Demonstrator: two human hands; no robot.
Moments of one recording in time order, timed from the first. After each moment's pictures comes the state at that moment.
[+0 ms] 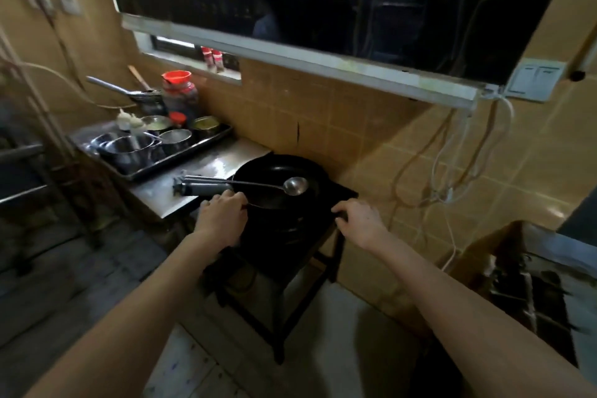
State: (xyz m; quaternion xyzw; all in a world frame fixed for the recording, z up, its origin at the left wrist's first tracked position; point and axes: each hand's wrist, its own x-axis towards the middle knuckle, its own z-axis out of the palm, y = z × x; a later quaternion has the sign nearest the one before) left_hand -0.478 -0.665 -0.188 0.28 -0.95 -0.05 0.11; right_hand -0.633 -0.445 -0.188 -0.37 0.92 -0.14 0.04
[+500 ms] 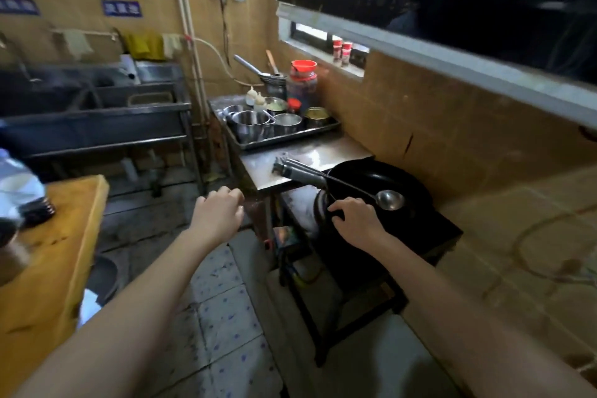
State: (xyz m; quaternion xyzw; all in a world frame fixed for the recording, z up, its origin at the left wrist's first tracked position) left_hand -0.347 -0.735 -0.209 0.48 -0.87 -0.02 0.10; right_hand -0.583 -0.602 -0.208 -0.57 0.81 -0.14 0.04
